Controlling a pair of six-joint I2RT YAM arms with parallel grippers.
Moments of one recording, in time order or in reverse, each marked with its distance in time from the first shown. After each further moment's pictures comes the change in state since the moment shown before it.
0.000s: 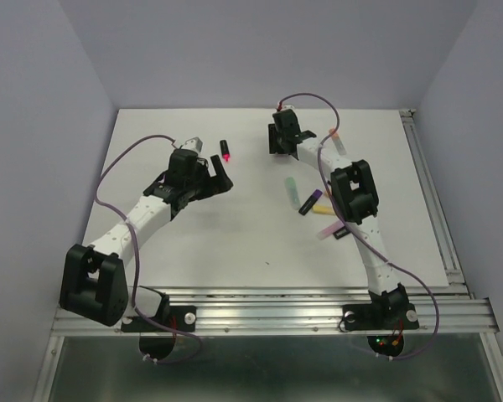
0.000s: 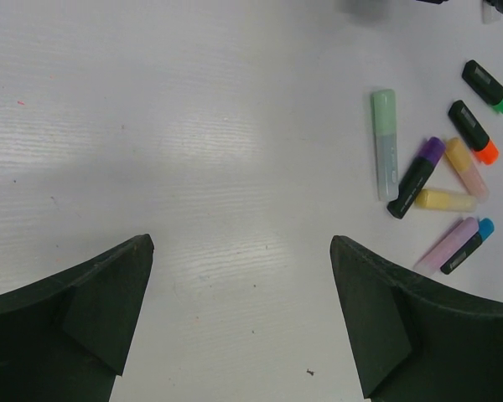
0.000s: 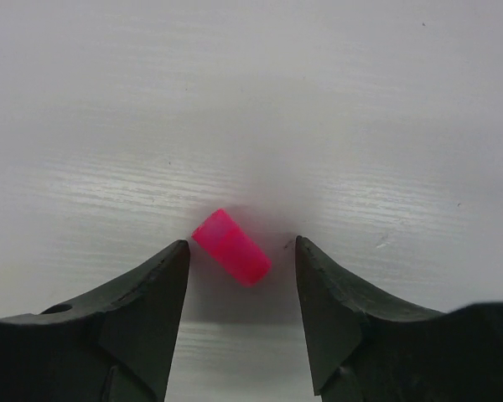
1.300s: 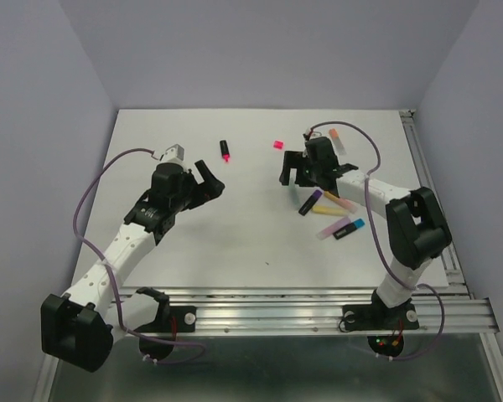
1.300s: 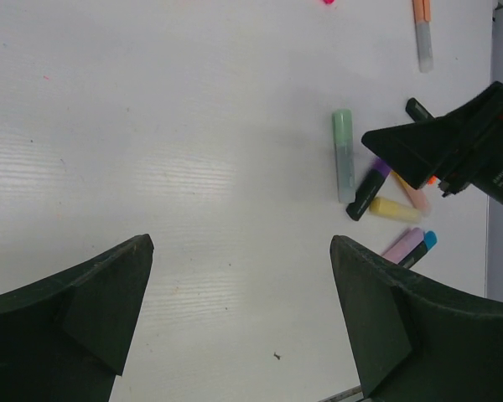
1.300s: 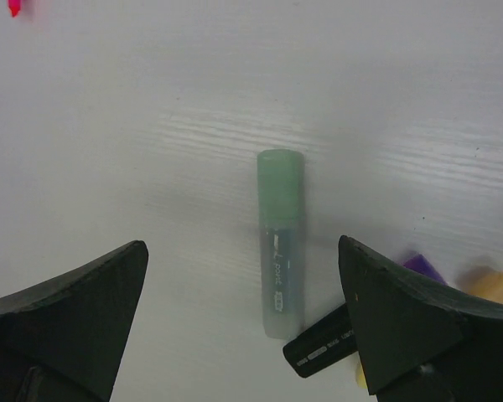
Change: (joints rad) left arm -0.006 -0.293 -0.113 -0.039 -0.063 -0.114; right arm 0.003 -0.826 -1.021 0.254 -0.269 0.176
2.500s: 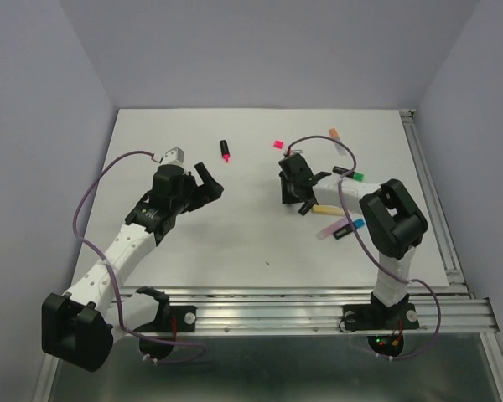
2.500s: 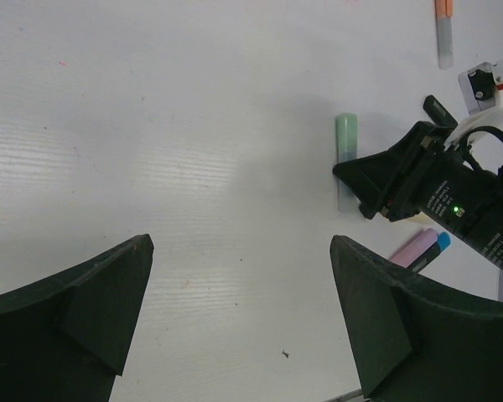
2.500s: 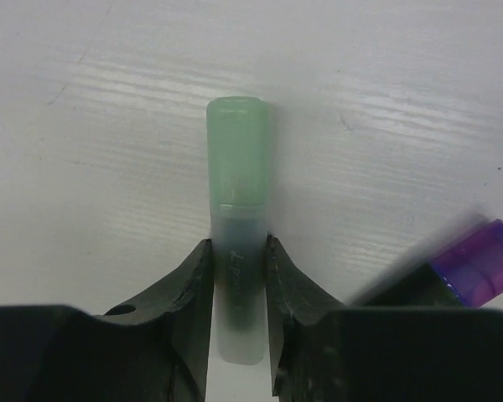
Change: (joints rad) left arm 0.000 -0.001 -0.019 -0.014 -0.021 -0.006; right arm 0.148 0.220 0.087 -0.141 0.185 -0.008
